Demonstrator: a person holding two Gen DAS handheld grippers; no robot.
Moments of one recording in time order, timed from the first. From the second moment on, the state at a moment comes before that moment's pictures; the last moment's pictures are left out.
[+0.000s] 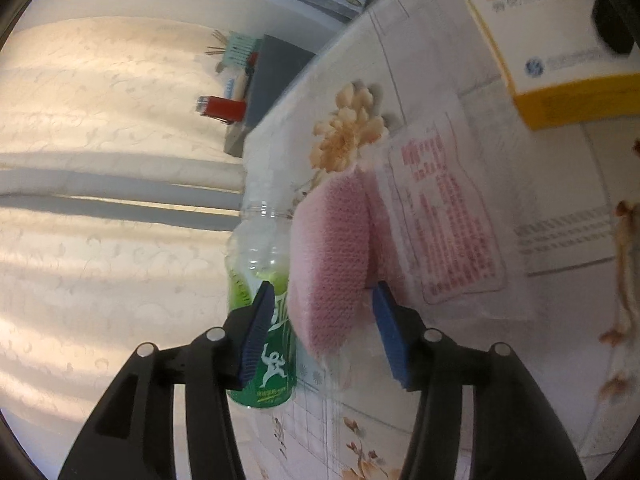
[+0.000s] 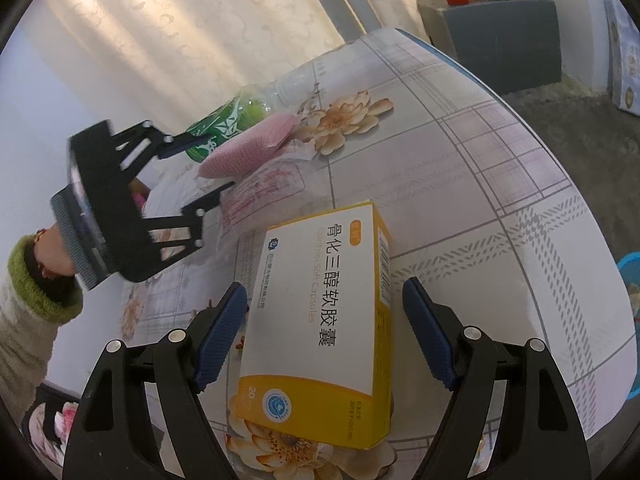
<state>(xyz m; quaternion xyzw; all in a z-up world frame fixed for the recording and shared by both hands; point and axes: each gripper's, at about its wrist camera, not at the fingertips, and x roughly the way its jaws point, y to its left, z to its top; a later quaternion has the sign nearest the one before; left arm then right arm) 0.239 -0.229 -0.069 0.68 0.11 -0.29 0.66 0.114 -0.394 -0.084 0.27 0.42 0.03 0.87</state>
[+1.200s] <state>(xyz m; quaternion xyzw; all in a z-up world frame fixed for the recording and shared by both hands) 0.133 -0.095 -0.020 0.48 0.33 -0.23 0.78 0.111 -0.380 -0.083 0.24 0.42 0.01 0.88</state>
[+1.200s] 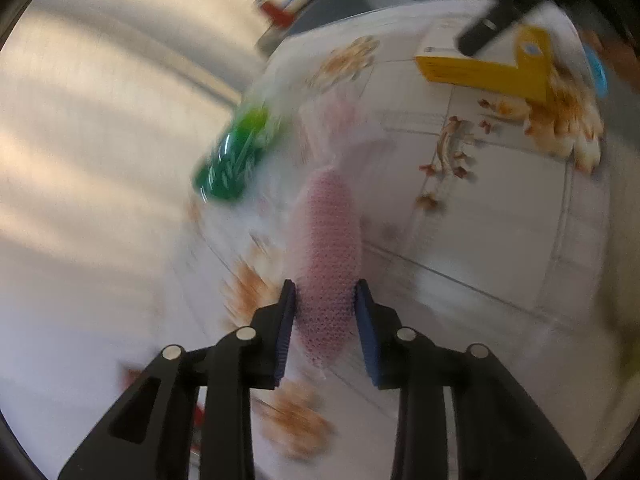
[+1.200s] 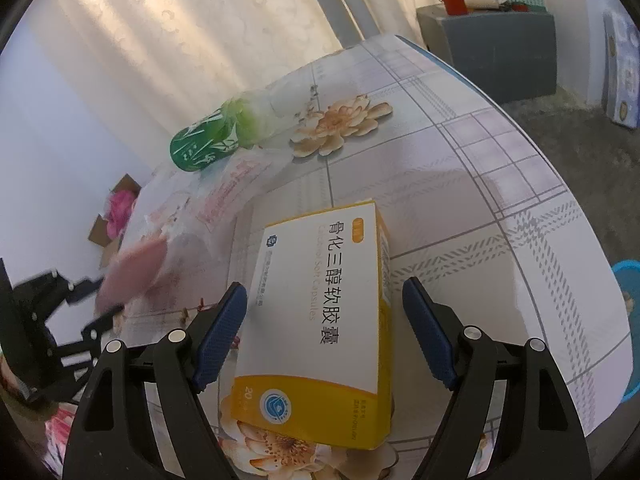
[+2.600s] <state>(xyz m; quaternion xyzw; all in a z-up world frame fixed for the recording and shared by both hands) 0.196 -0.032 -0.008 0.07 0.48 -0.37 0.79 0.126 -0.377 -0.086 0.22 0.46 -0.02 0.86</state>
